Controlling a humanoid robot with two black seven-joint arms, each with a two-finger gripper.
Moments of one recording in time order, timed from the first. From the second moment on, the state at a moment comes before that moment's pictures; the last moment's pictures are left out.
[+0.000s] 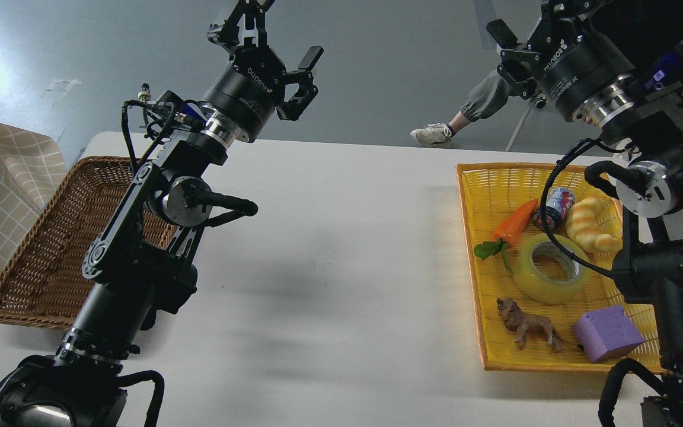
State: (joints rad) left arm -0.54 -0.04 -1.40 -1.27 0.76 -0.28 -0.01; right arm 0.62 0.00 1.57 1.38 -1.13 0.41 -0.20
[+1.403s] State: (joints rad) left arm -0.53 -0.03 -1.40 -1.28 0.73 -0.29 -0.01; right arm 0.55 0.00 1.58 1.40 -1.09 0.49 -0.04
